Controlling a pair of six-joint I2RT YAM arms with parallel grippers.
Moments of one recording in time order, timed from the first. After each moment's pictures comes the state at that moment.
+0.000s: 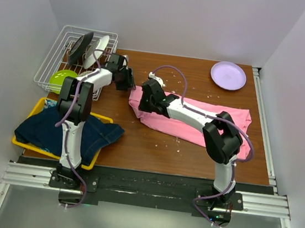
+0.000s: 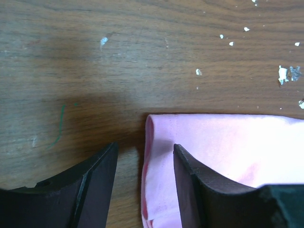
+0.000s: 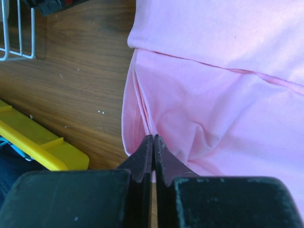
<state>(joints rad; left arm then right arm) -0.21 2.17 1.59 -0.34 0.18 -0.45 0.81 1.99 1.49 -0.28 0.14 0.76</state>
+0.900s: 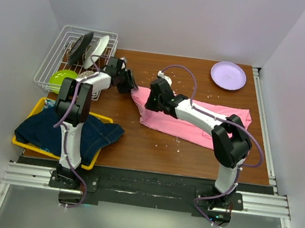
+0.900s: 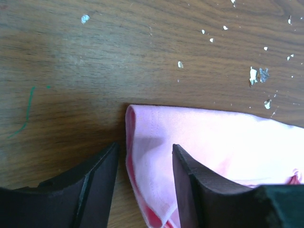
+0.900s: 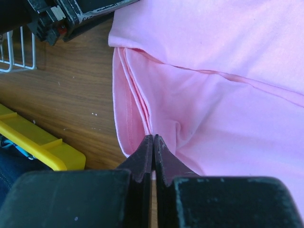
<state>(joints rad) -0.21 2.13 1.48 -0.21 0.26 -0.60 0.75 1.89 1.40 -0.27 0.14 0.77</state>
